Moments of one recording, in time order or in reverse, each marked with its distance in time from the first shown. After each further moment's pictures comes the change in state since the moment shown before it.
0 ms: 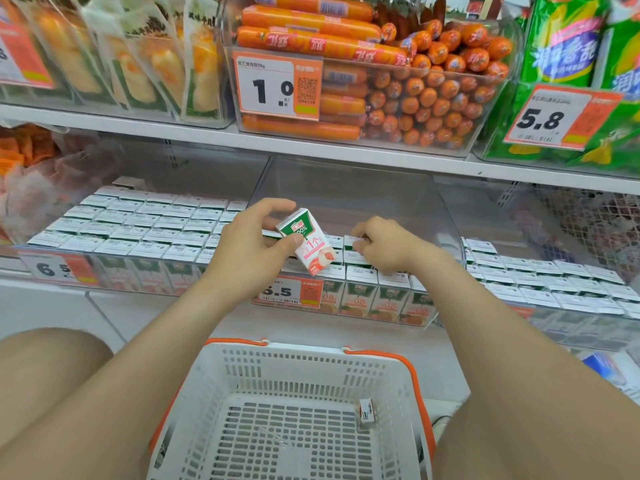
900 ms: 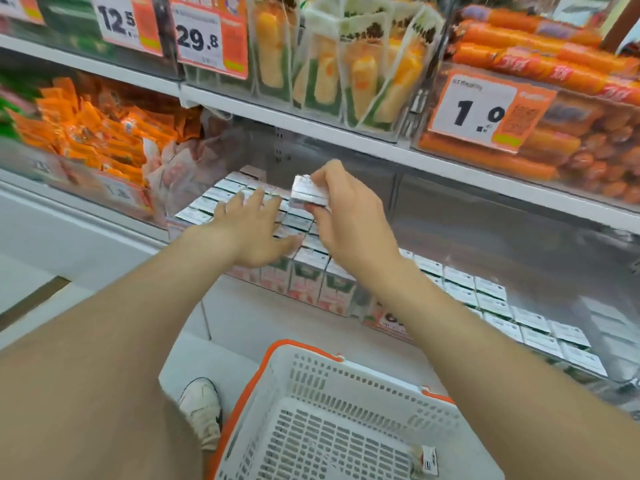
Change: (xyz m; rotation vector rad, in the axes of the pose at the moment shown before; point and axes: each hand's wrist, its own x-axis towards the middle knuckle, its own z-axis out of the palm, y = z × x) left_hand 0.052 -0.128 -0.170 0.997 -0.263 -0.258; right_hand 0.036 -0.249 0.072 0.099 0.588 -0.708
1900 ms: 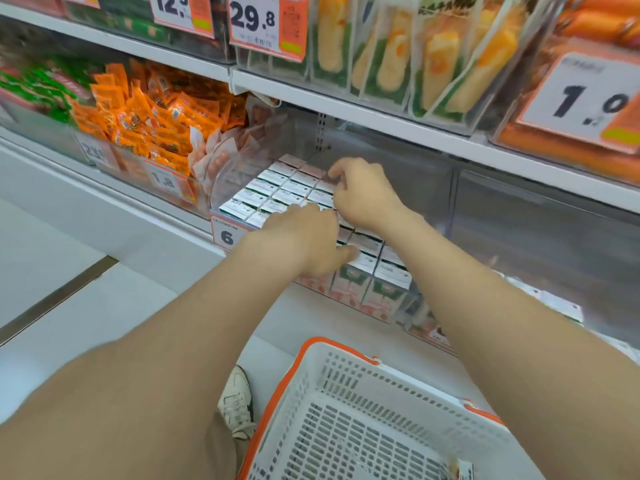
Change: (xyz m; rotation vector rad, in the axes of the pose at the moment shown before) left_hand -0.024 0.022 -0.020 -0.056 -0.077 0.041; right_hand 0.081 0.019 0.073 0.030 -0.380 0.335
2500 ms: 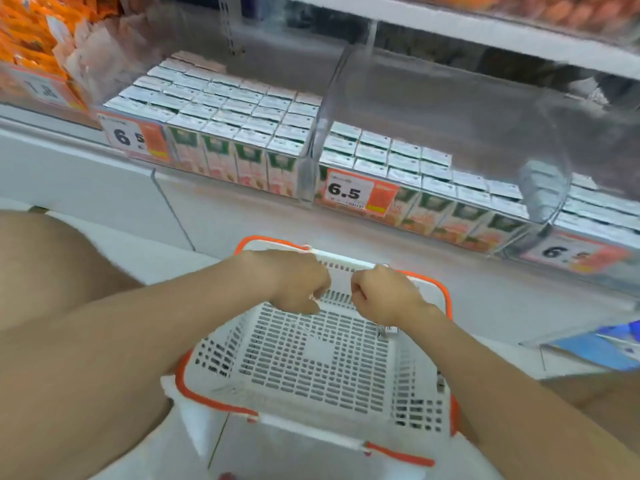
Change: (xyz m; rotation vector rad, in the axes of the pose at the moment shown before) left_hand -0.087 0.130 0.145 0.195 -0.554 0.541; right_hand -0.322 0.190 0.050 -0.350 -0.501 0.084
